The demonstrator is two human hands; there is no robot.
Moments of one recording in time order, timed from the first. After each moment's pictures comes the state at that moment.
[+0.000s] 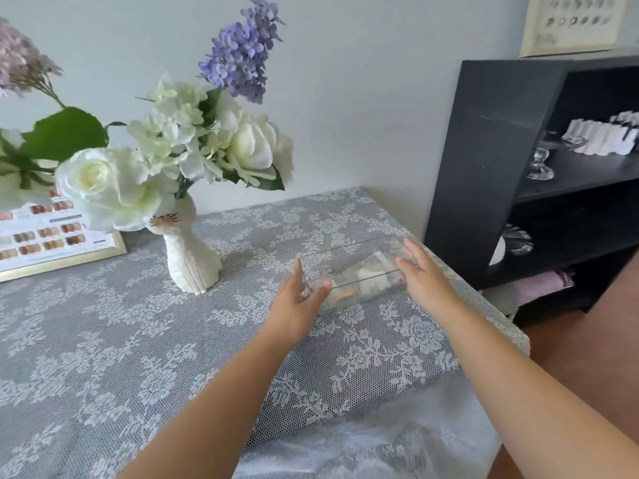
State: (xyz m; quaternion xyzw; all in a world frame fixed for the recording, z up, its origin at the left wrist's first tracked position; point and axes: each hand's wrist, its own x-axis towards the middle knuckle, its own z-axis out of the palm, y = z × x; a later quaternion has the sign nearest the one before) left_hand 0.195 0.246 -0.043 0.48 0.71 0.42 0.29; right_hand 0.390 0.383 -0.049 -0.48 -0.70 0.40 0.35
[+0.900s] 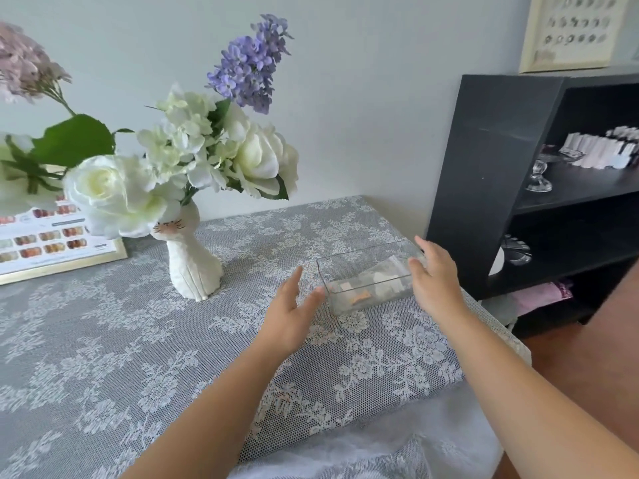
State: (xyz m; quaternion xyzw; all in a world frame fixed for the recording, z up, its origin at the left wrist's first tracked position) left_hand 0.182 0.243 -0.046 0.49 0.70 0.45 0.26; right_hand 0.392 0.387 -0.039 -0.52 -0.71 0.24 0.40
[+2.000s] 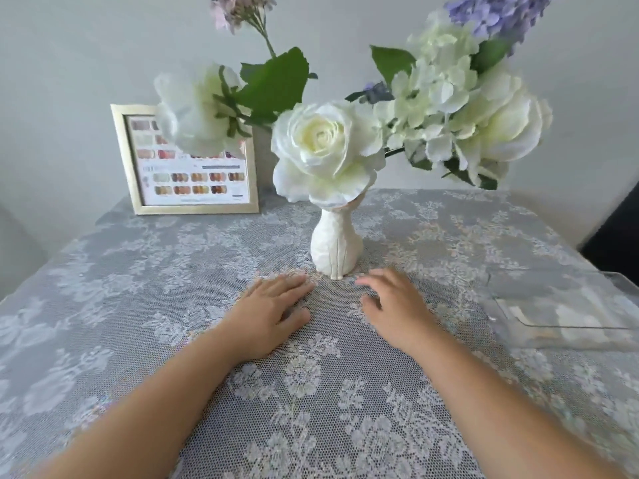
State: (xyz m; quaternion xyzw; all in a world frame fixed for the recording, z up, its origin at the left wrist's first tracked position) left_hand -0.051 0.123 -0.076 0.61 0.79 0.10 0.06; right_hand 0.138 0.300 -0.086 -0.29 -0.92 0.18 0.17
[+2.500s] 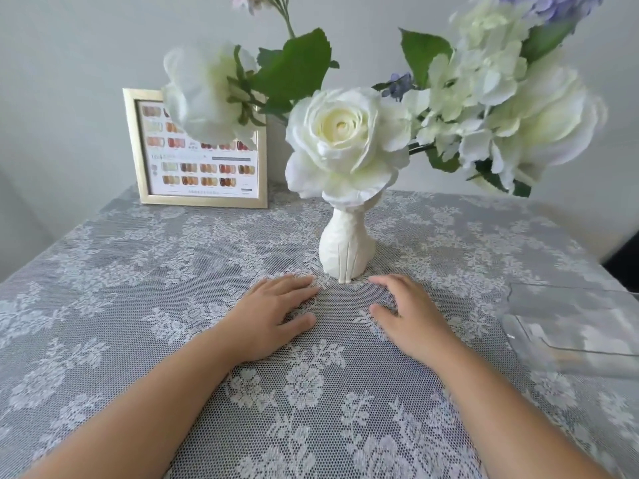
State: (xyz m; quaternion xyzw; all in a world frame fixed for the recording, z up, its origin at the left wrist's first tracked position) left_hand -0.054 0.123 -0.074 0.61 0.78 0.13 0.09; right_hand 0.143 0.305 -0.082 -0.28 -0.91 0.25 0.16
